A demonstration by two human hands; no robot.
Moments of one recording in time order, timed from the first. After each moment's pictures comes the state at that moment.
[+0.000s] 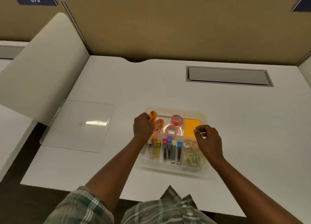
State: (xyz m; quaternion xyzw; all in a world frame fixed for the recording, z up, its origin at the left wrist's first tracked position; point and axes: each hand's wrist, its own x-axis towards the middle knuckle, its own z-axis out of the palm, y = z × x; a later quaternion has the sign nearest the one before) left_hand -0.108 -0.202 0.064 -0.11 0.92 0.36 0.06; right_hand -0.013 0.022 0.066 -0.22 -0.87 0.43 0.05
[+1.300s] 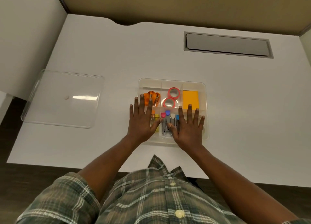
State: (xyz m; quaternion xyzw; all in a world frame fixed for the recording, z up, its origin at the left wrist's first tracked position) left_hand -0.040 -0.232 -0.018 0.16 0.97 0.16 0.03; right_hand 0.027 -0.031 -0.008 -0.09 -0.99 0.09 -0.06
